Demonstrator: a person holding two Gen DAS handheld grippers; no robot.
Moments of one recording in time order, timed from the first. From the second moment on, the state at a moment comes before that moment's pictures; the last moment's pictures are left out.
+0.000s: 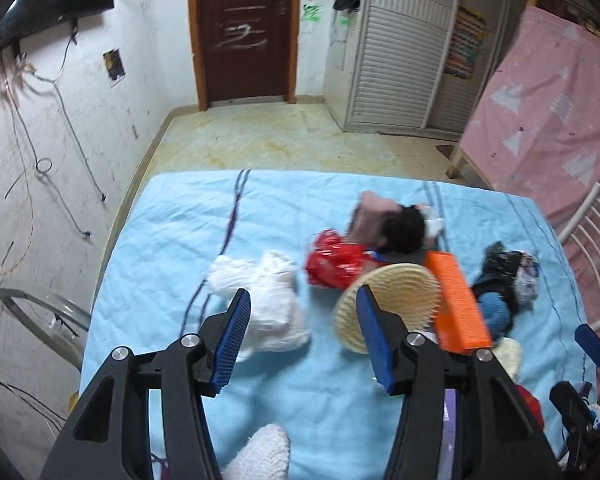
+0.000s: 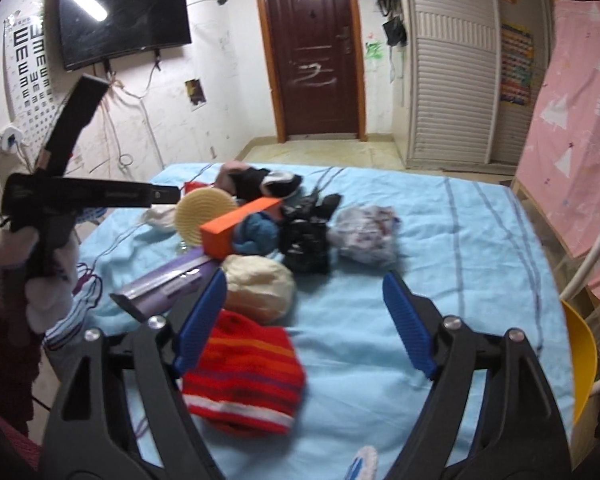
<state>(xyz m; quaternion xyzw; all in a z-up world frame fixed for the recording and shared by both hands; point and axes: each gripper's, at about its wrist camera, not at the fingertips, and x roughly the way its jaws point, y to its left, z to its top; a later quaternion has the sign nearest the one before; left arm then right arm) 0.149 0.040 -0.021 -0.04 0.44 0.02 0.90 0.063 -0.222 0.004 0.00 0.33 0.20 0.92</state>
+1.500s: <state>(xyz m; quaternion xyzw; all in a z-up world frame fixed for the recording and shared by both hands) 0.095 0.022 0.045 -0.03 0.36 0.03 0.93 0.060 -0.217 0.034 0.02 0.32 0.24 0.92</state>
